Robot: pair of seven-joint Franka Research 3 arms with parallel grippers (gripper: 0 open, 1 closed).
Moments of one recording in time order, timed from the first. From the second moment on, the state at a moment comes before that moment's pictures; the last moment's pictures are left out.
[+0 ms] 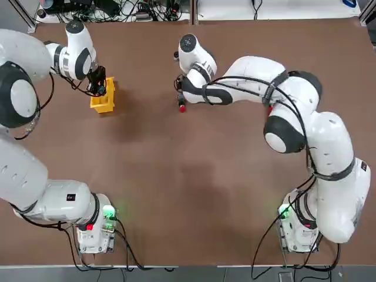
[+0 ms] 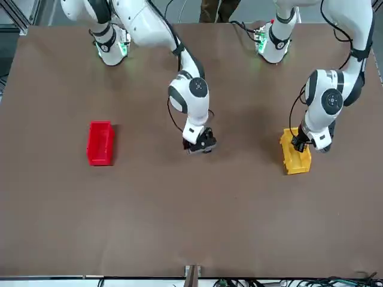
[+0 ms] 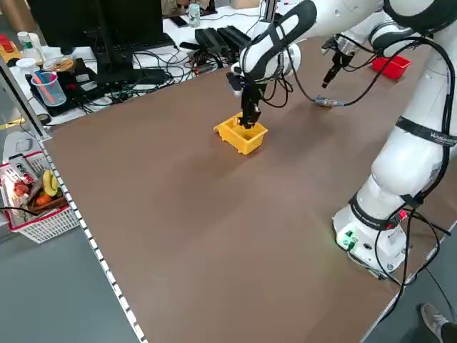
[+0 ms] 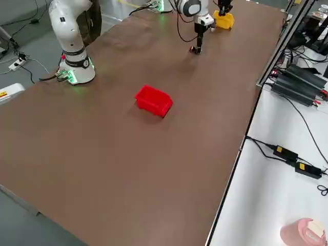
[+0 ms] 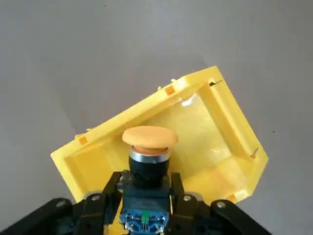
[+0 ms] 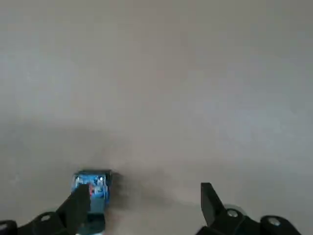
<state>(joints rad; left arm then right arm) -0.01 0.19 0.01 -2.33 0.23 2.48 -1.33 0.90 0.84 -0.08 -1.33 -0.11 2.32 0.68</state>
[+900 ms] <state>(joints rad) -0.01 -0.04 0.00 -2.07 0.19 2.06 -1.05 0.98 0.93 -0.07 -1.28 -0.12 2.35 0.77</state>
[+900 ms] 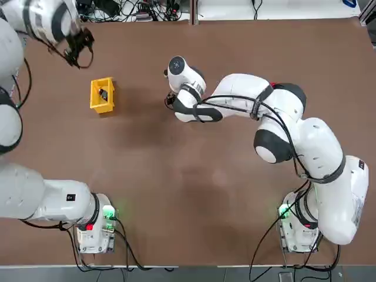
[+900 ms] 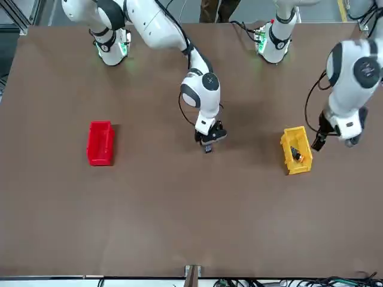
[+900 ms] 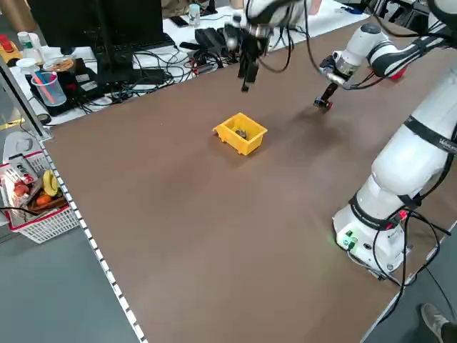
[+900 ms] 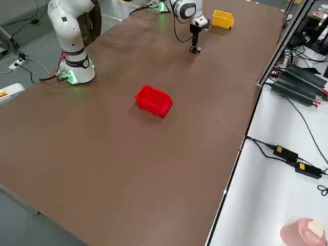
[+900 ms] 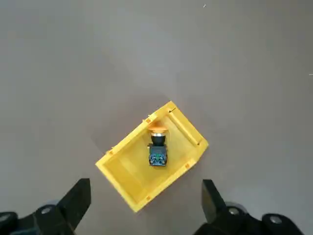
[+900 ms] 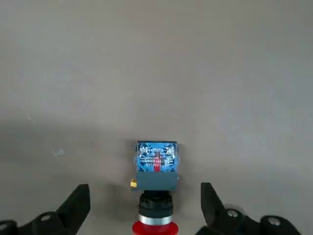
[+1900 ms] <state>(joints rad) -0.02 -0.01 -0.01 -1.61 0.05 1.64 -0.26 1.01 0.95 -0.09 -1.27 -0.12 2.35 0.83</state>
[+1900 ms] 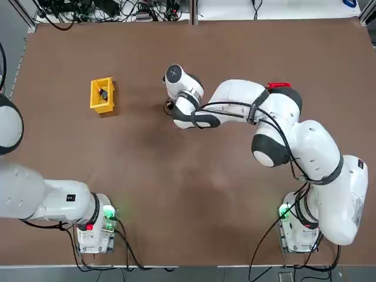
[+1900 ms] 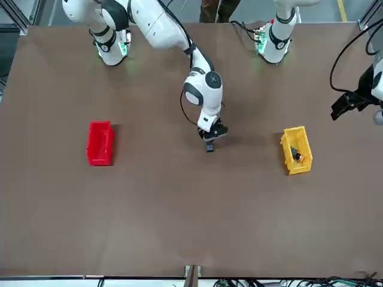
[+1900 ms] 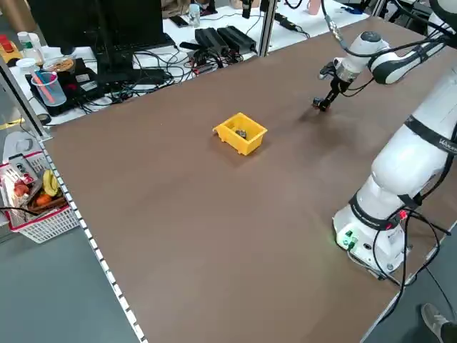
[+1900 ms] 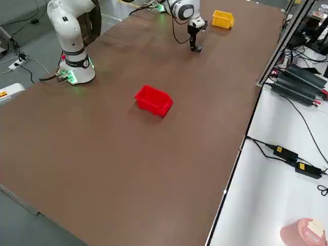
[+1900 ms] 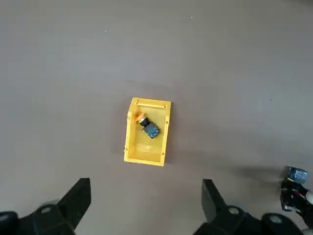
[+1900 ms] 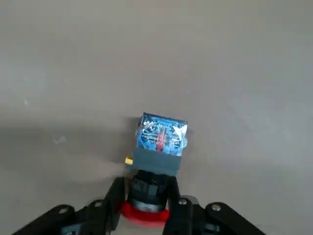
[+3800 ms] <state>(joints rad) 0.00 0.09 -0.01 -1.48 -0.02 1.57 -0.08 0.22 0.17 -0.12 -2.11 -0.13 2.20 -0.25</state>
